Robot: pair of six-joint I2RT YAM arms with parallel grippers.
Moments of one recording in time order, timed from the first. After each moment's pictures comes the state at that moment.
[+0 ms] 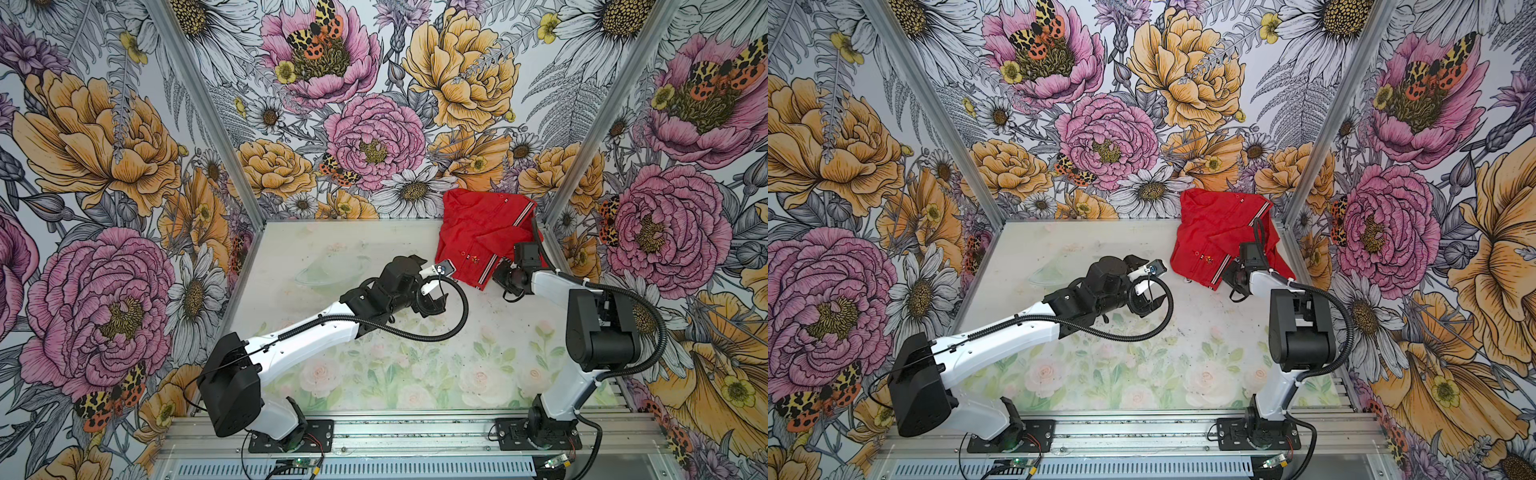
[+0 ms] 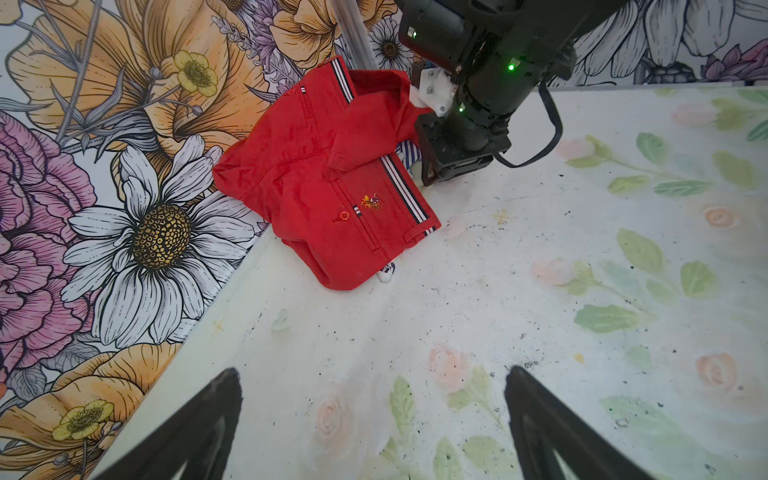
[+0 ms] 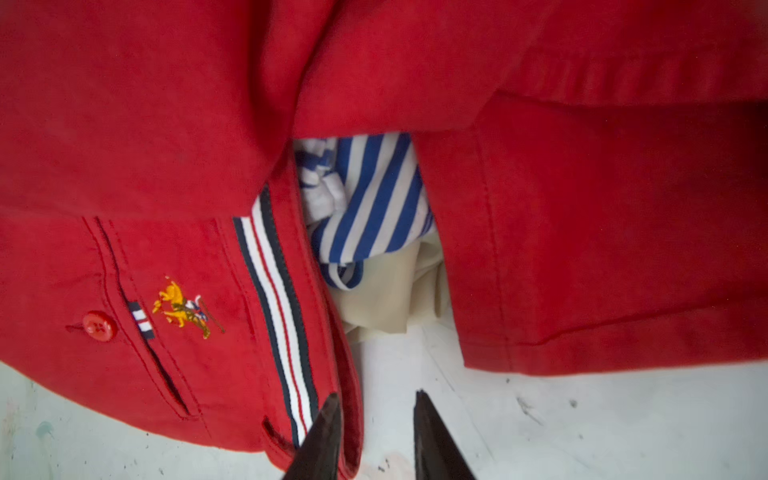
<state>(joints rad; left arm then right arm) -0.91 1.46 1.16 -0.12 -0.11 0.39 -0.05 1.78 1.06 -0.23 -0.11 0.68</state>
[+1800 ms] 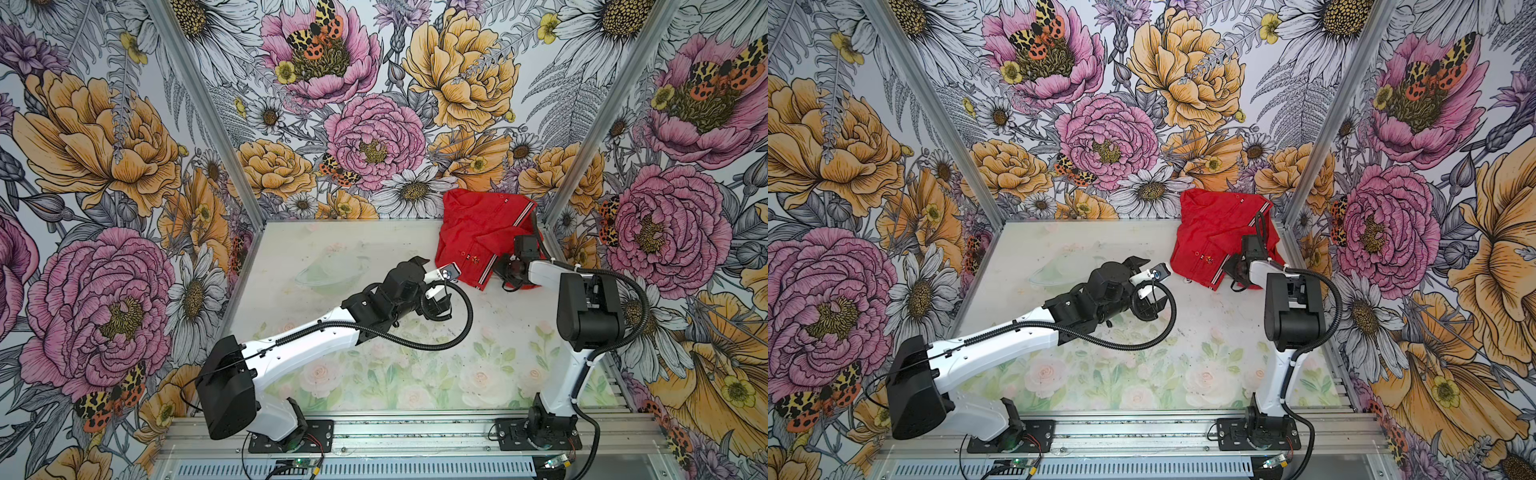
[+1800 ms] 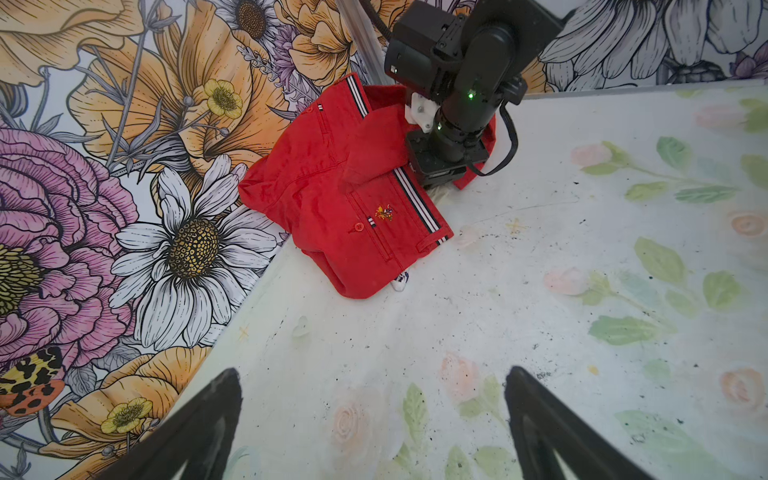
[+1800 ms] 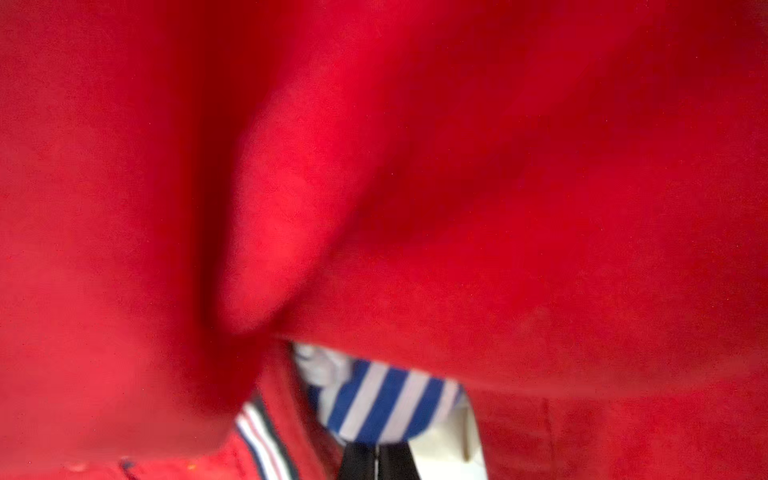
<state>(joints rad) -0.97 1.44 1.16 -0.10 -0.21 0.42 -0.07 1.93 1.27 -0.24 -0.16 0.66</state>
